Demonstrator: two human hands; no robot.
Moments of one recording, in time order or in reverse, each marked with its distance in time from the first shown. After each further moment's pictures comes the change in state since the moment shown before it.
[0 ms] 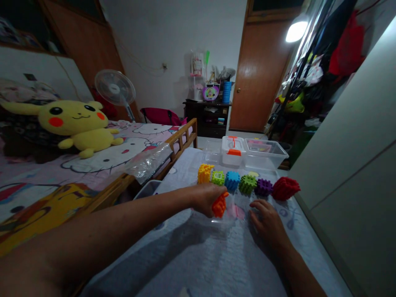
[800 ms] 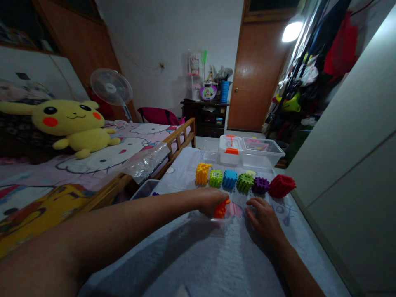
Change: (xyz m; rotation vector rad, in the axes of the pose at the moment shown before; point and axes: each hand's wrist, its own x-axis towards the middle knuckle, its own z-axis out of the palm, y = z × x) left_hand 0.025 0.010 0.019 0.082 -0.115 0.019; right_hand 0.001 -0.002 0.000 0.013 -0.023 0.006
